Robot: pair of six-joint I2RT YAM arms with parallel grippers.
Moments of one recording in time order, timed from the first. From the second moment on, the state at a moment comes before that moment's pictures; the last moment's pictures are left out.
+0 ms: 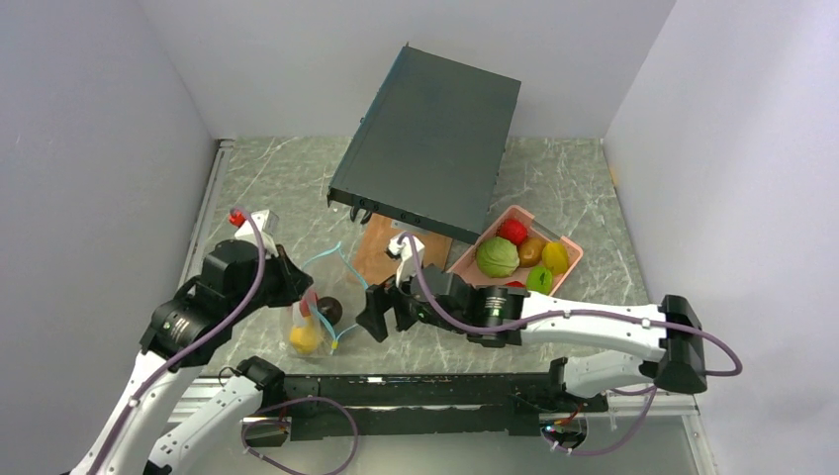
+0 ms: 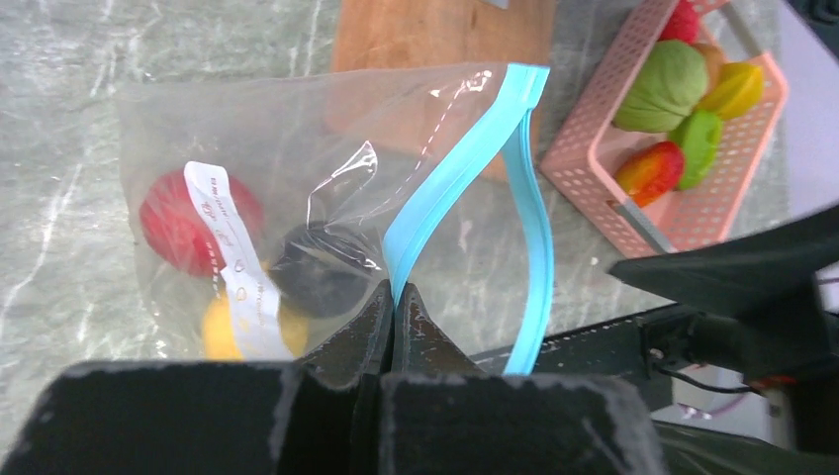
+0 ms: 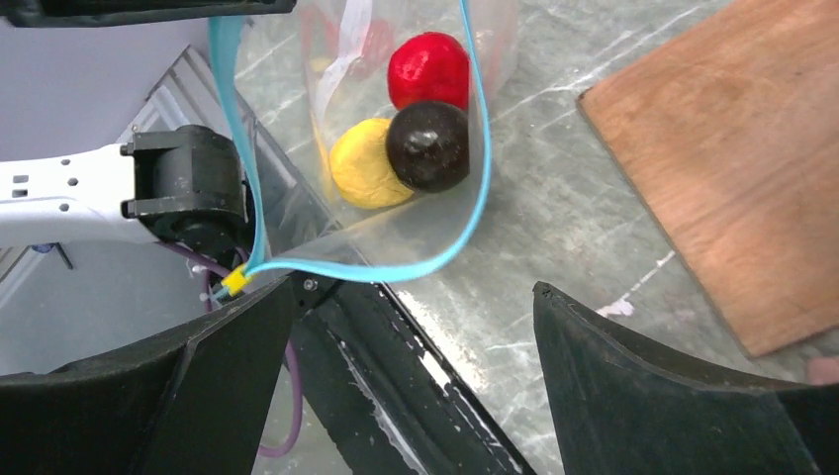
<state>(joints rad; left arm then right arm) -0.49 0.61 1.00 -0.97 -0.03 -0.59 1.31 1.27 1.01 -0.18 0.23 0.55</state>
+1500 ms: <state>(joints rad) -0.49 0.57 0.79 -0.83 -0.14 -0.36 0.72 0.73 0.63 -0.76 0.58 0.96</state>
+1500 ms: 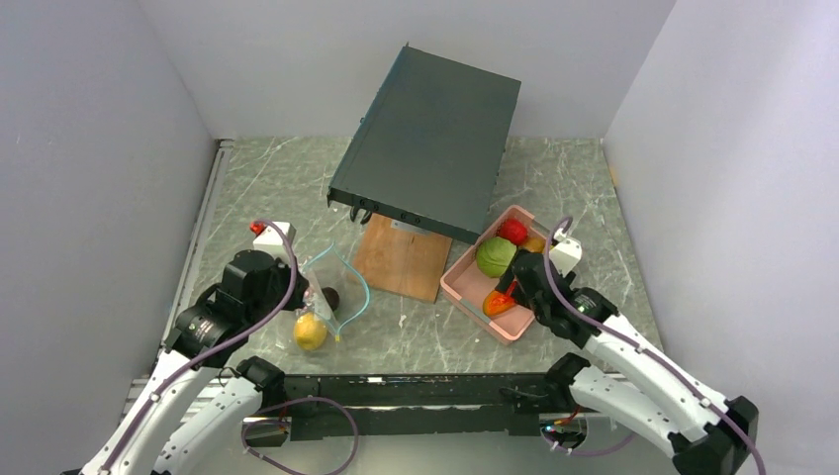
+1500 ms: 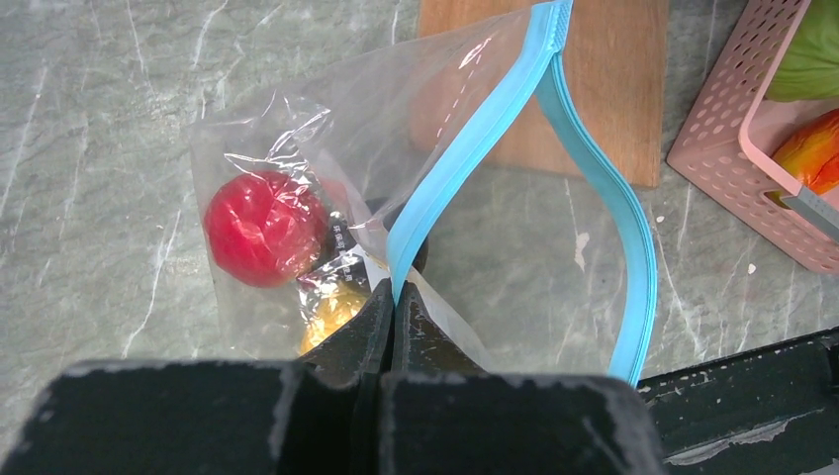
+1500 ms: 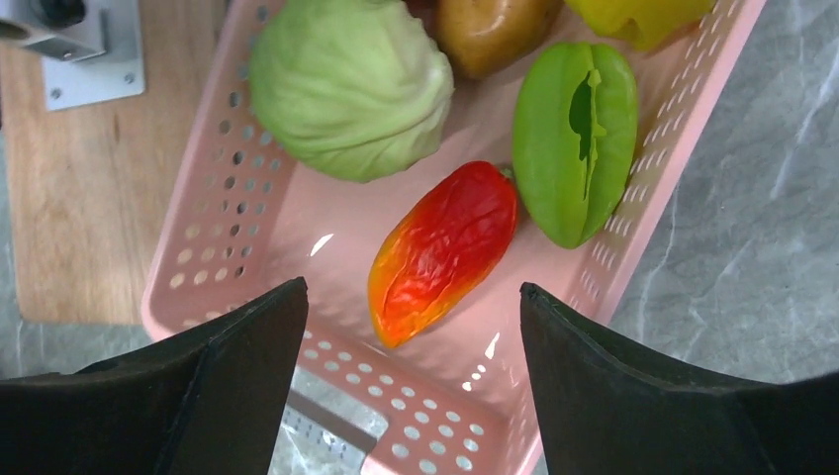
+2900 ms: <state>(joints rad) -0.49 0.55 0.79 -0.83 -0.15 -0.36 0.52 0.94 0.69 -0.76 0.38 1.08</state>
